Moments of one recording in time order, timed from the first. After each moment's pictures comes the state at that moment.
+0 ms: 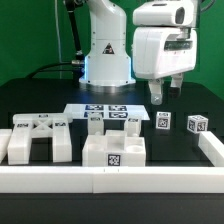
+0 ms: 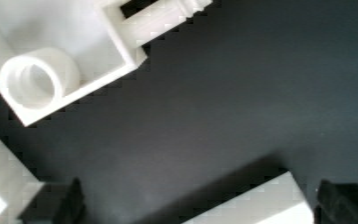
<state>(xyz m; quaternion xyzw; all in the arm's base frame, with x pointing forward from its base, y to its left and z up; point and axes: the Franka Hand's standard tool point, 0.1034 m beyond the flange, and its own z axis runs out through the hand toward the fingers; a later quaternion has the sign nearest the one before) 0.524 0.073 0.093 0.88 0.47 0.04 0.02</state>
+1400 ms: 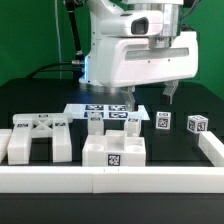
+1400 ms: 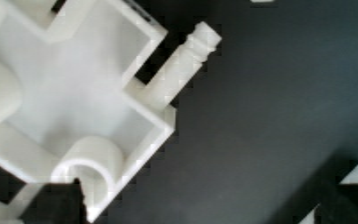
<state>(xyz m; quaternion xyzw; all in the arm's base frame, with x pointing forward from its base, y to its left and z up) 0.529 0.043 0.080 0.96 0.26 0.02 0.00</state>
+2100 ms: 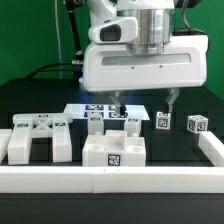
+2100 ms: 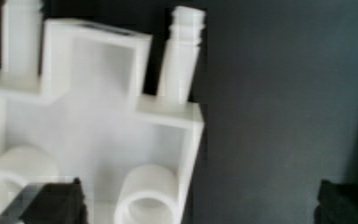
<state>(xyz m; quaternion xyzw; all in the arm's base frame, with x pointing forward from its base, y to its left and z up) 0.542 0.032 0.073 1.00 0.01 0.01 -0.02</state>
